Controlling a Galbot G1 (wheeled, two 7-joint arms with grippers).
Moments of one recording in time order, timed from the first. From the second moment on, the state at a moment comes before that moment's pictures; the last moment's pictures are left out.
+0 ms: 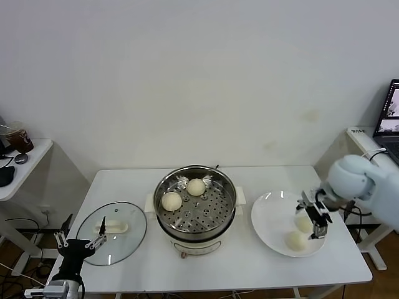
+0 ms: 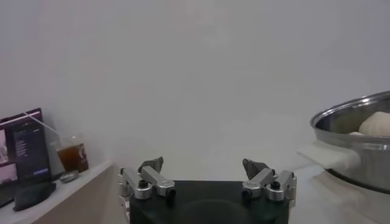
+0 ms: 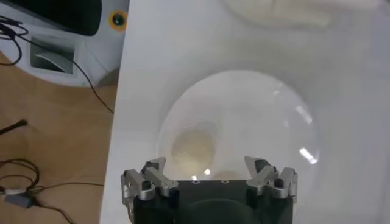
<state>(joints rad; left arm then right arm) 1.69 -1.31 -0.79 -2.07 -0.05 -0.08 -0.02 0.10 0.37 -0.93 1.67 -0.07 -0.32 -1.19</state>
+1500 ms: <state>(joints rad) 1.71 -1.33 -0.82 -2.08 -0.05 -0.09 -0.03 -0.21 0.54 -0.70 1.45 -0.17 -0.30 -1.12</state>
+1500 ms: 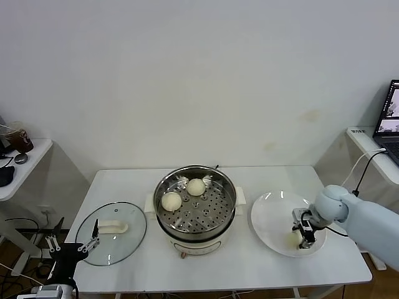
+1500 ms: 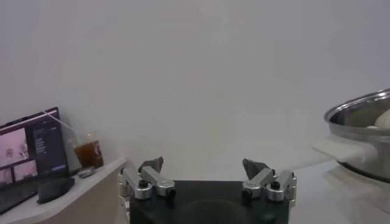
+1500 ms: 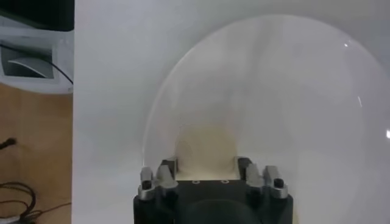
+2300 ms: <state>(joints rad) 1.68 -1.31 -0.81 -2.08 -0.06 -0.09 -0.03 0.40 0.63 -0.93 1.53 0.09 -0.22 -1.19</state>
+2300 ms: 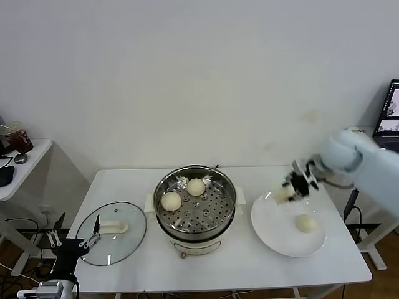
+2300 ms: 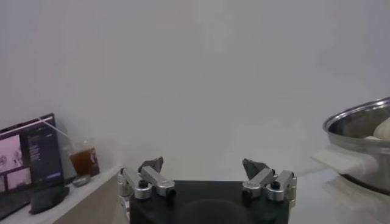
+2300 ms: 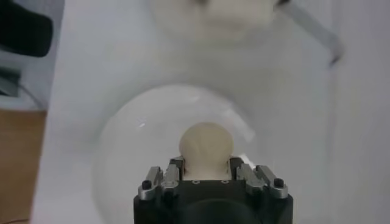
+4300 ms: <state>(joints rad) 1.68 -1.31 -0.85 -2.07 -0.07 -0.11 -0.03 0.61 1.13 -1.29 1.45 0.02 0.37 -1.09</state>
